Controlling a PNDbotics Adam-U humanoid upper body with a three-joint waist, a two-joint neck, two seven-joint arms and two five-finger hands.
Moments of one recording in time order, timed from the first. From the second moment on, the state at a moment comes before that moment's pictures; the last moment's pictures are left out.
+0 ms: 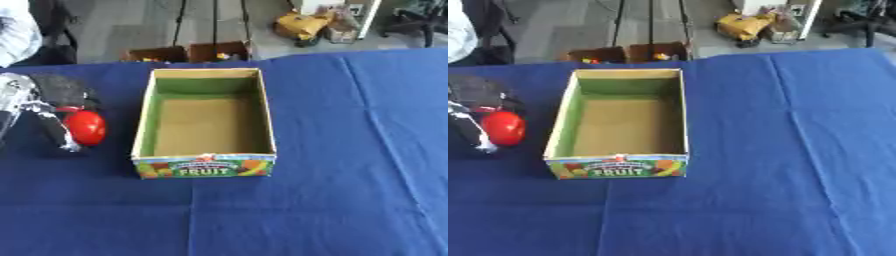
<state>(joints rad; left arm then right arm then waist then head) -1.09 0.59 -0.09 -0.71 -1.73 -0.78 -0.31 -0.20 -0.30 -0.28 -1.98 0.09 -0.70 -0.44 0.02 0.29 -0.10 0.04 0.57</state>
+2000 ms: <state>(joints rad) -1.08 0.59 -0.09 -0.73 -1.66 -0.76 -0.23 -0.21 -0.29 -0.28 -1.98 0.08 -0.69 -0.45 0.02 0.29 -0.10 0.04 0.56</state>
